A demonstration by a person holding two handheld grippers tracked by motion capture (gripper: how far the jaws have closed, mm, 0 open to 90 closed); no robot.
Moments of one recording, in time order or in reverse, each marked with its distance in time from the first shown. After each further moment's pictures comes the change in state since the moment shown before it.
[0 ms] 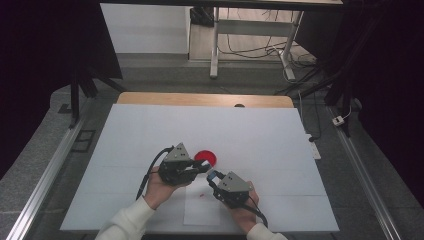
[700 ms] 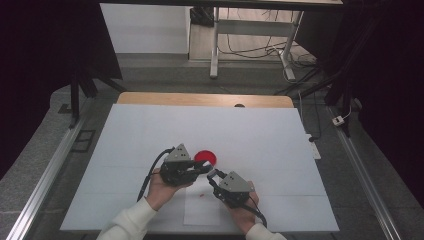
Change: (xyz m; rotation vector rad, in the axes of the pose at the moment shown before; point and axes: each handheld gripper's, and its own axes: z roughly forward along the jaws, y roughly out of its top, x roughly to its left) left arm 0.000 -0.004 0.004 -0.020 -0.017 -0.035; right arm 0.000 0.002 -0.002 -0.036 -0.027 0.025
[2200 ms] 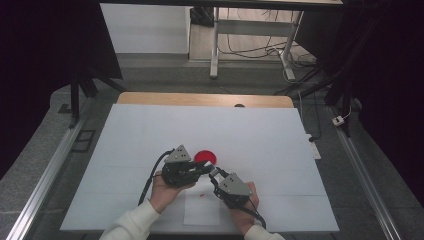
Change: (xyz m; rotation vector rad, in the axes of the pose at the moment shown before) left arm -0.002 -0.005 0.005 -0.033 0.002 -0.061; right arm 0.005 0.000 -0.002 -0.014 -0.089 -0.028
